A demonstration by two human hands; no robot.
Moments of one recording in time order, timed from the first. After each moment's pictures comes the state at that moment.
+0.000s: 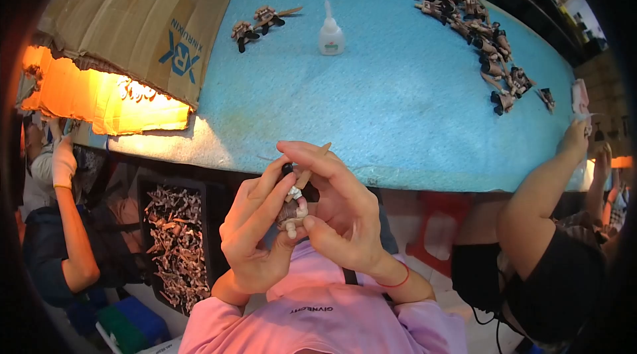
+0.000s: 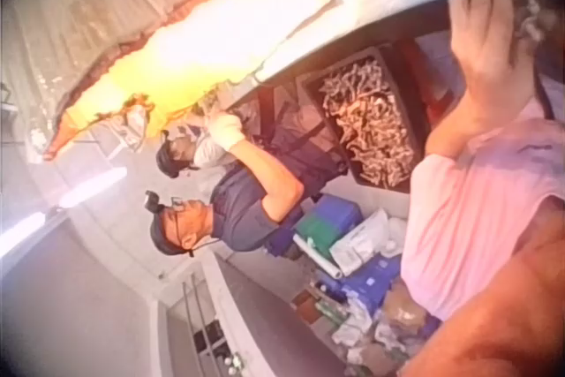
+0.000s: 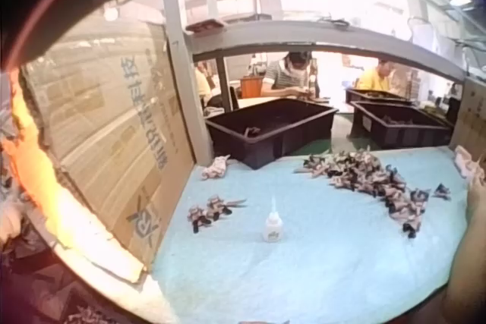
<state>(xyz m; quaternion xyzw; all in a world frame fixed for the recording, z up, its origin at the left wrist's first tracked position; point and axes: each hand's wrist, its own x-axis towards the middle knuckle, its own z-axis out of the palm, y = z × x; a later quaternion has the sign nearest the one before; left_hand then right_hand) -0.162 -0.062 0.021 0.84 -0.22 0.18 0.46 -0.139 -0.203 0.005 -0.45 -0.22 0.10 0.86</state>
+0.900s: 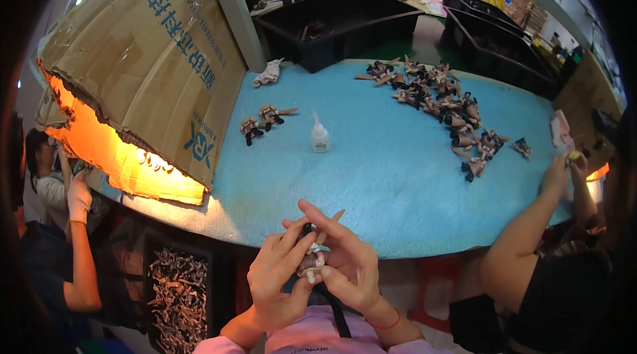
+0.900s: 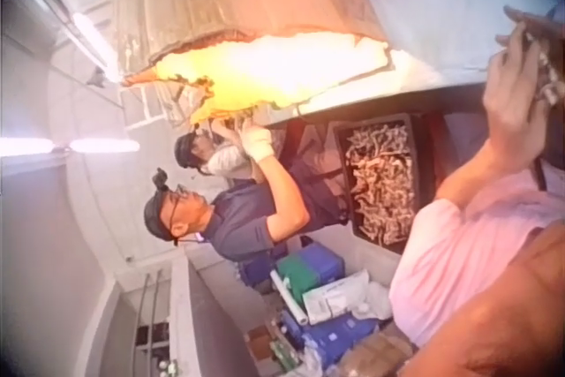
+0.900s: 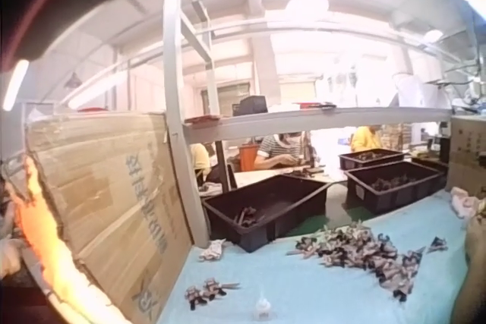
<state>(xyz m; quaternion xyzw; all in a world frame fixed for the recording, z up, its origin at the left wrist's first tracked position) -0.141 -0.094 0.041 0.82 -0.23 0.21 0.48 -0.126 -0.222 0.019 -0.44 -0.23 0.04 0.87</state>
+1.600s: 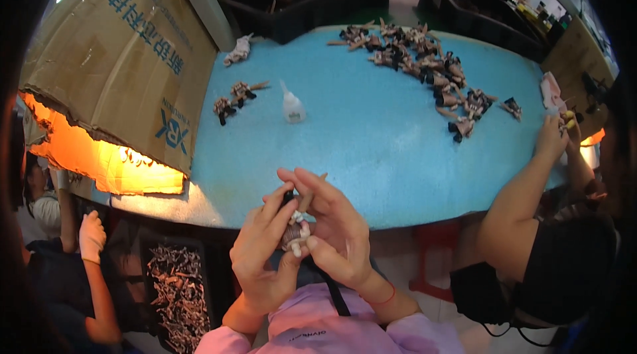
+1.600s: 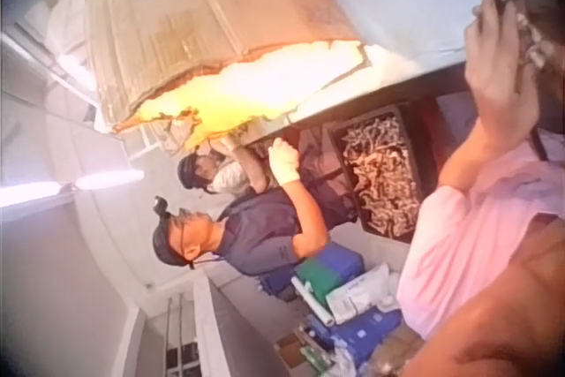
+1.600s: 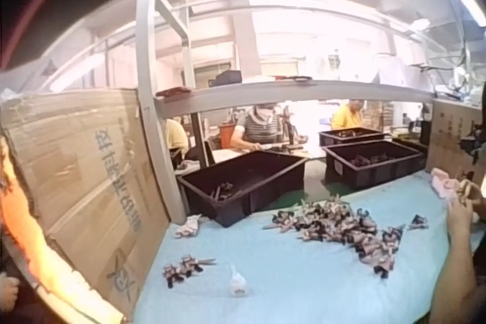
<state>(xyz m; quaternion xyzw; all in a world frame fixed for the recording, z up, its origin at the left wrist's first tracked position) -0.132 -0.101 0.040 0.82 -0.25 0.20 0.48 -0.126 -0.225 0.013 -0.42 -0.22 0.00 0.88</state>
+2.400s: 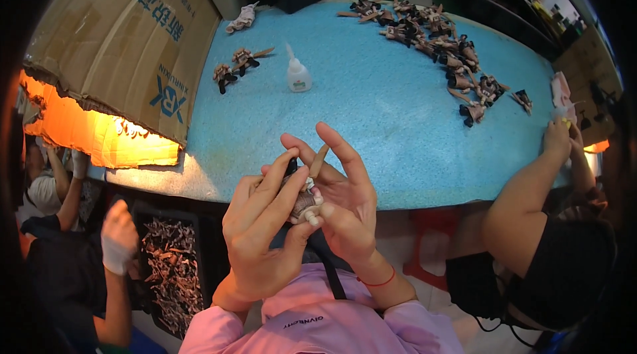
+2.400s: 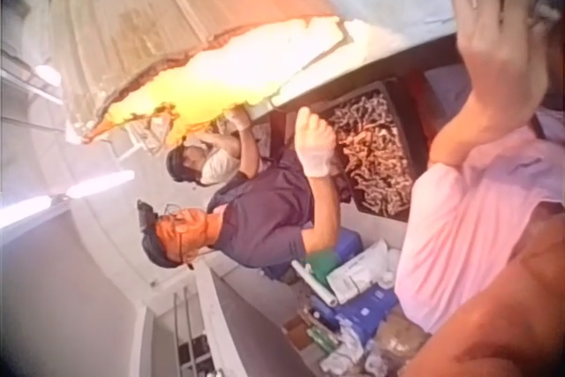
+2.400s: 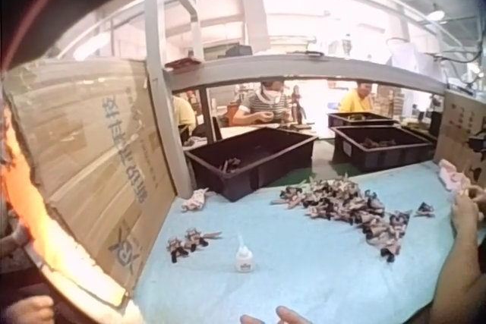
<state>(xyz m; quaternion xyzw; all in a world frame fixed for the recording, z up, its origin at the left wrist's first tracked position) -0.137 -0.106 0.048 0.87 -0.22 0.20 0.39 -0.122 -0.219 0.007 -0.31 -0.17 0.01 0.94</state>
